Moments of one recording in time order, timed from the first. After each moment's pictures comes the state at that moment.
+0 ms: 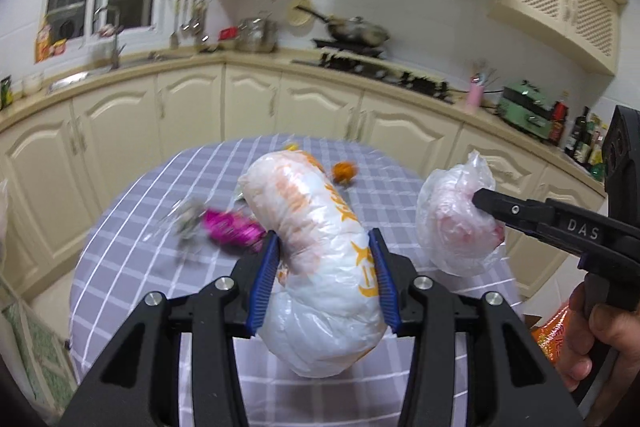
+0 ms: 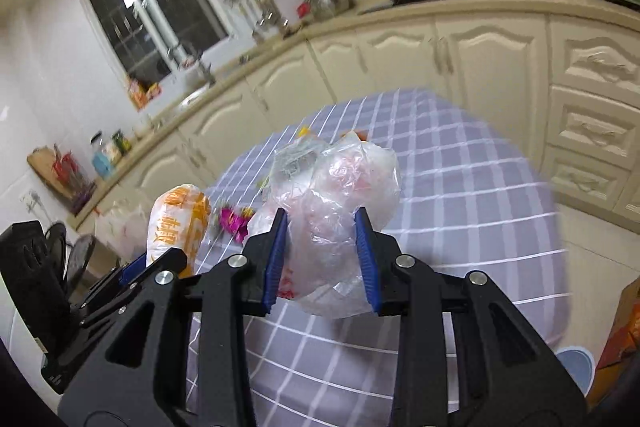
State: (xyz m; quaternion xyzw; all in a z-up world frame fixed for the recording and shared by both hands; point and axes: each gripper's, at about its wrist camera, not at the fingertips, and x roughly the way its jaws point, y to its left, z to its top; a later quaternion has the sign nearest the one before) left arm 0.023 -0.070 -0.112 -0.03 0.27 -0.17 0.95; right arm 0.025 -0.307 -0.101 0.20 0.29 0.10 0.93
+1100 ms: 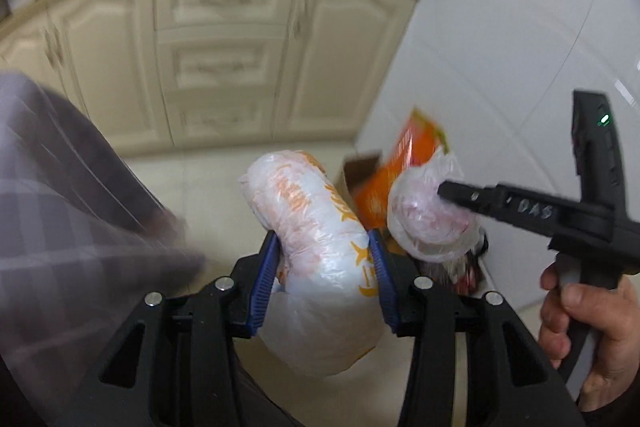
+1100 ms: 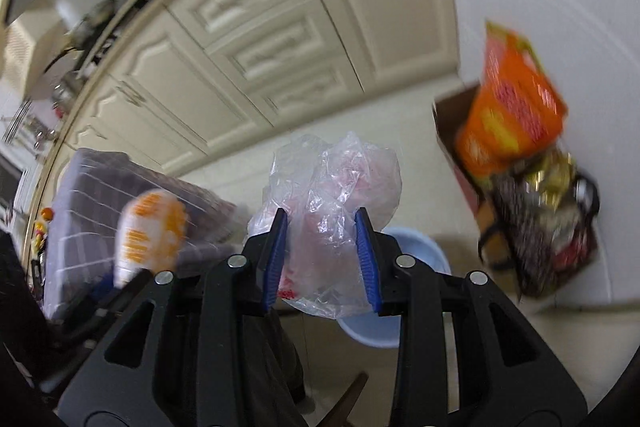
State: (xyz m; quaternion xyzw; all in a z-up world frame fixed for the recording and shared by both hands) left arm -0.068 -0.450 -0.296 0.14 0.43 -0.51 0.73; right arm -0.216 -0.607 -0.292 0.39 0.36 -0.29 0.80
